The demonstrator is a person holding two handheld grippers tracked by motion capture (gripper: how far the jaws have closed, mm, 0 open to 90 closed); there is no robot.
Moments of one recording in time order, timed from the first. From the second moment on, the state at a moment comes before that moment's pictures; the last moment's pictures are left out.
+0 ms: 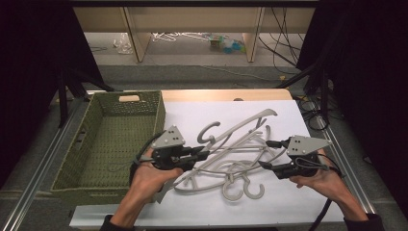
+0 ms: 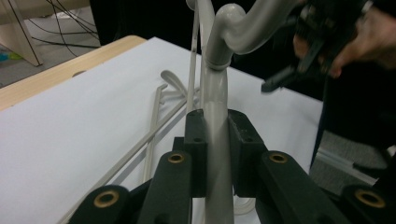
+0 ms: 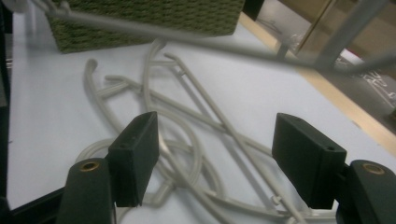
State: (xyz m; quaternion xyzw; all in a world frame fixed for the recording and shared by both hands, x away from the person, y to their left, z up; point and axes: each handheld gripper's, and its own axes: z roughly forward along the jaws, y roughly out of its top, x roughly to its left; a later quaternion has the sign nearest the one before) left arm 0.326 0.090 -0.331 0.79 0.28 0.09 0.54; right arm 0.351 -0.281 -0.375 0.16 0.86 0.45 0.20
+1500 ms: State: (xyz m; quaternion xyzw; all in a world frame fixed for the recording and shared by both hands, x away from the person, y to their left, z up) left arm 0.378 0.315 -0.322 0.75 0.42 0.21 0.46; right arm 0.339 -0.283 -0.417 0.17 0.87 0.44 0.16
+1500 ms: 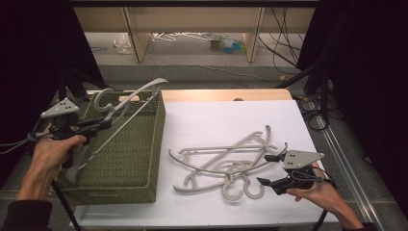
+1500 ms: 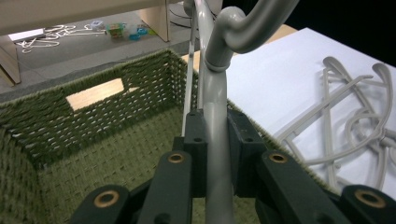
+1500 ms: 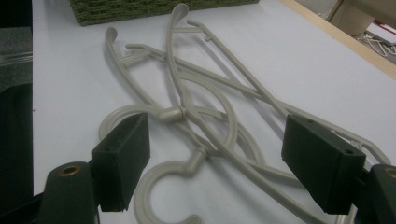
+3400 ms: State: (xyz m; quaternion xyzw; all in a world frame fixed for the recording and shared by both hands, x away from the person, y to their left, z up) left arm 0.373 0.332 -0.378 0.70 0.54 0.25 0.39; right arm 0.342 -0.284 -0.427 0.17 0.88 0.43 0.14
